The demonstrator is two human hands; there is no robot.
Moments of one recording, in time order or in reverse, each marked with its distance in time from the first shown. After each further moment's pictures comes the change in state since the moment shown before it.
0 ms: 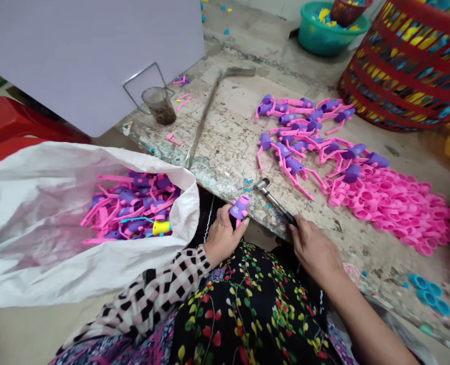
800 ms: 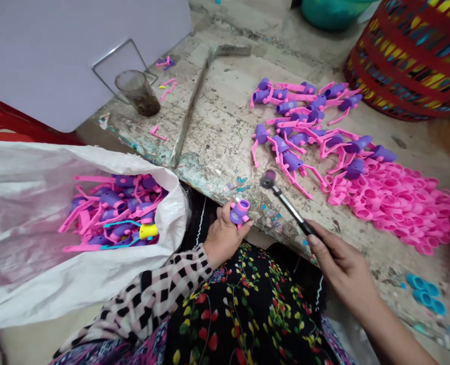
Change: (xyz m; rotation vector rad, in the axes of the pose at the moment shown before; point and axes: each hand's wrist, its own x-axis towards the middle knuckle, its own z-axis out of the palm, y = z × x) left_hand 0.011 0.015 0.020 0.144 -0.098 -0.070; right_hand -0.013 0.023 -0.032 0.604 0.136 -0.048
